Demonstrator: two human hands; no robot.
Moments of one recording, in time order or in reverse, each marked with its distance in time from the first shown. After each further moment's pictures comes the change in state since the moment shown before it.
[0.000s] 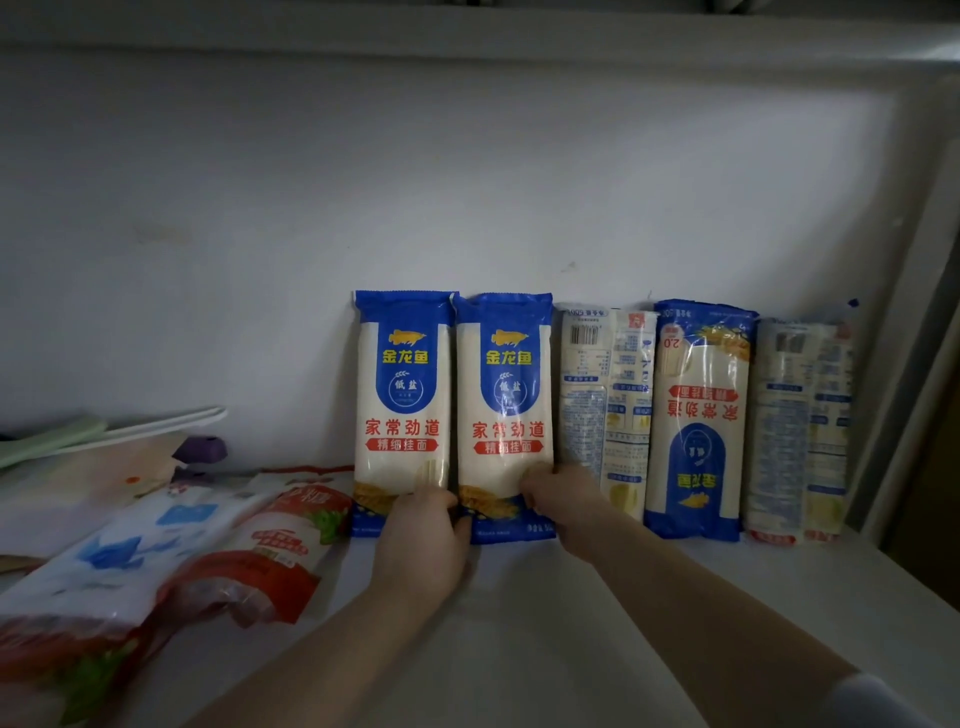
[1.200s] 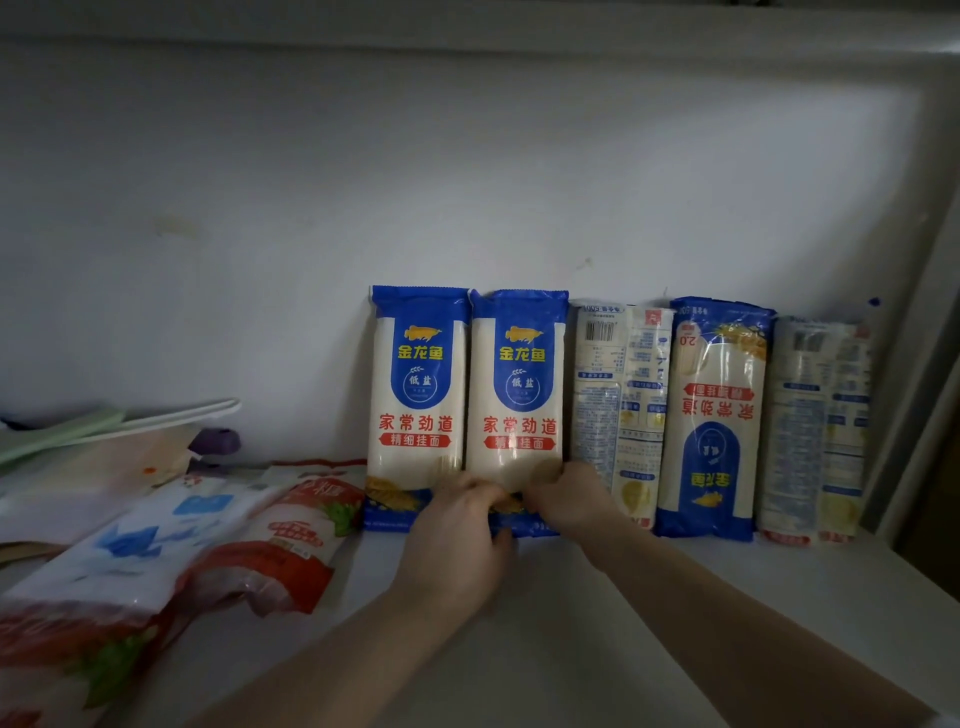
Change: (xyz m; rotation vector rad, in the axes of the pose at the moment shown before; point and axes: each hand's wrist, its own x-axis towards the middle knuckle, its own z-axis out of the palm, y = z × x) left_hand -0.018 0.023 -0.010 0.024 0.027 0.206; right_hand -0.018 -0.005 0.003 -0.409 0.038 -0.103
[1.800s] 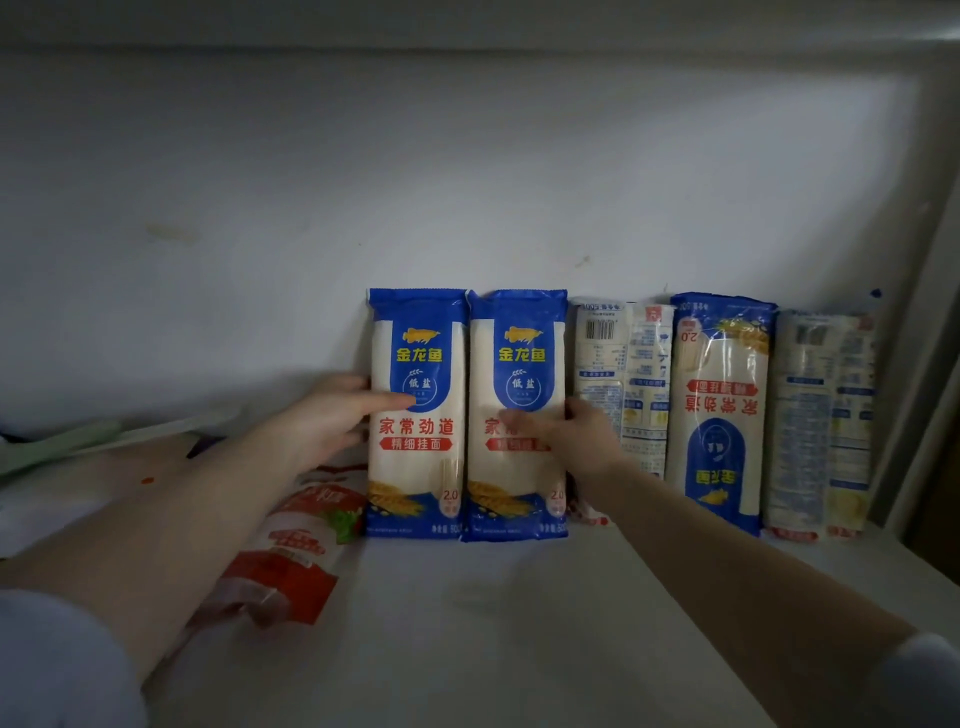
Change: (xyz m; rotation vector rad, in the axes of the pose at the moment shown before) left_hand 0.093 -0.066 -0.097 -0.748 -0.216 -0.565; right_hand 0.012 -0.032 -0.020 0.462 -0.052 -0.140
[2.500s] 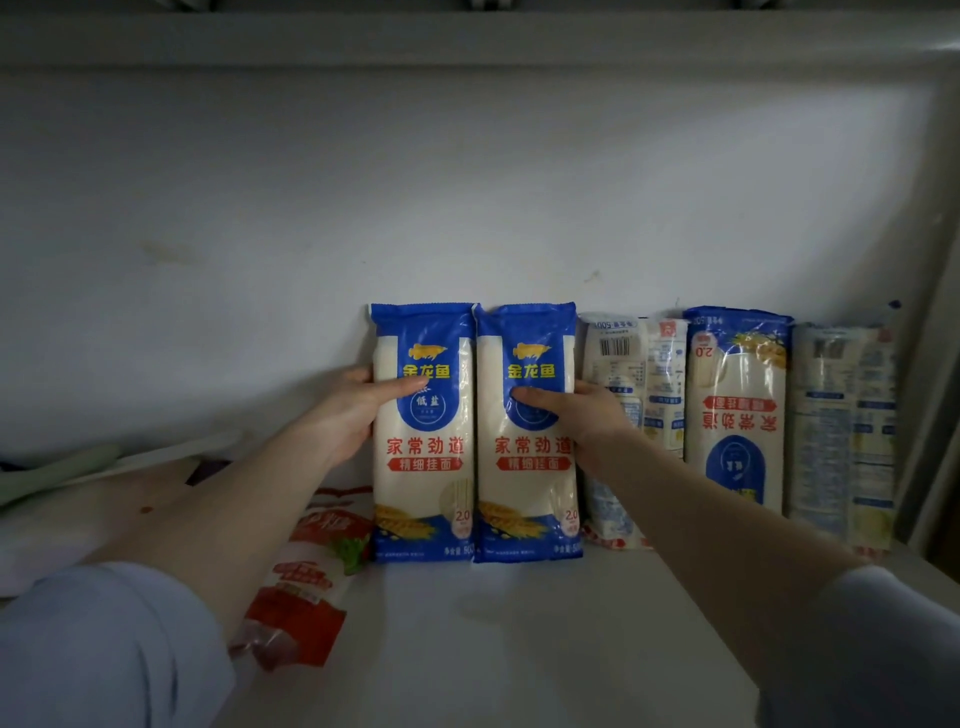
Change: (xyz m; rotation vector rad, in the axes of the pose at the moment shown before) left_hand 0.033 0.008 0.003 -0.230 -0.005 0.149; right_hand 0.037 -0.026 0.003 0.150 0.022 0.021
